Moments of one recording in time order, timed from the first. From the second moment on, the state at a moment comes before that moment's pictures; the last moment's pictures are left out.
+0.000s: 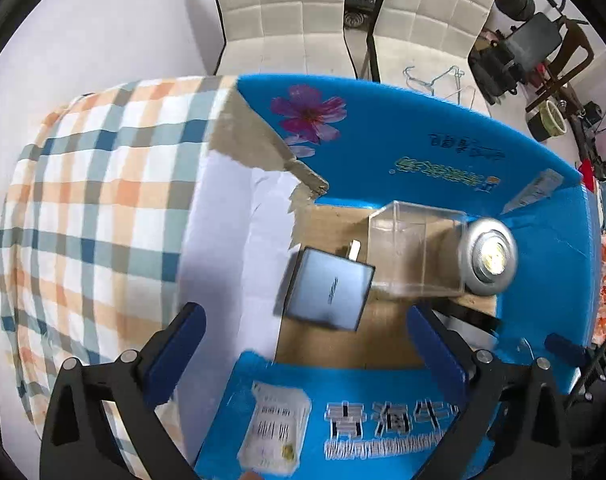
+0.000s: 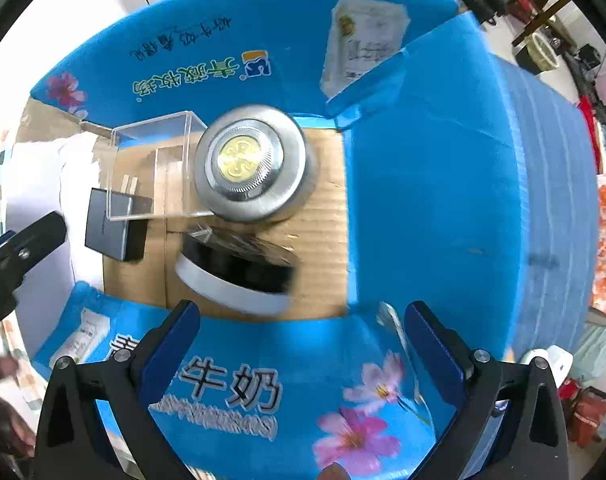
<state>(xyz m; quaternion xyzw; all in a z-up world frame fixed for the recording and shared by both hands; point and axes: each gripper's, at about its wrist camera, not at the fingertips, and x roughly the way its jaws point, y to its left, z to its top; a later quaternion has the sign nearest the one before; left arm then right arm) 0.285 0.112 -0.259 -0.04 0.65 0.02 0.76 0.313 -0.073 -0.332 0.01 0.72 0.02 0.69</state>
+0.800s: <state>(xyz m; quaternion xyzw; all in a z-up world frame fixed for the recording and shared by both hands) 0.171 0.087 -0.121 -0.02 0.54 0.01 0.84 0.205 -0.094 -0.167 0.02 0.61 0.06 0.79</state>
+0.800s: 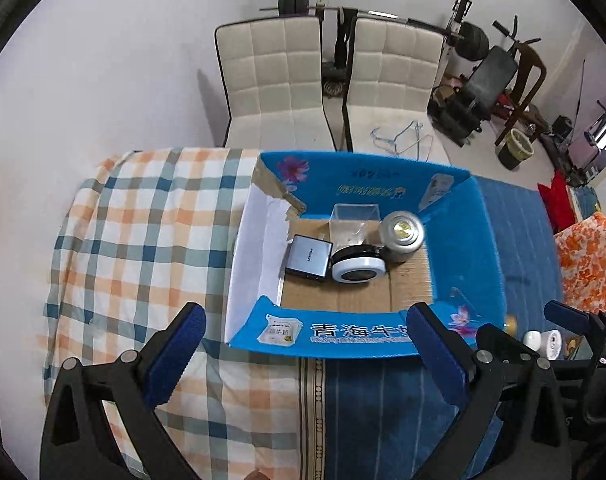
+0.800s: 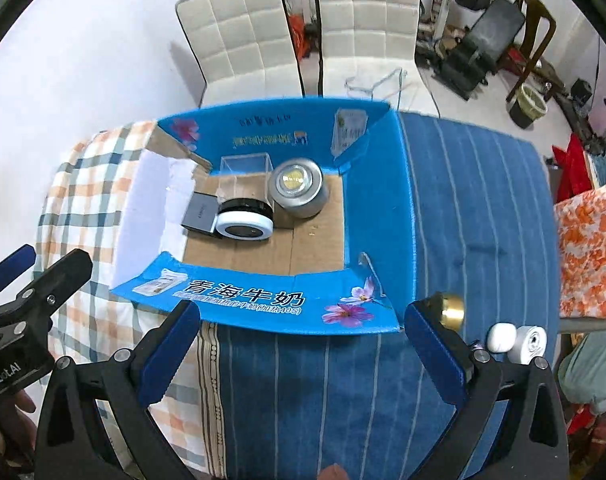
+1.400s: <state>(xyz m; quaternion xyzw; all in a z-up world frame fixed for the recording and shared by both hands) 0.143 -0.003 -0.076 0.00 0.51 -0.04 0.86 0.160 -0.208 -0.118 0.11 0.58 0.05 0.81</state>
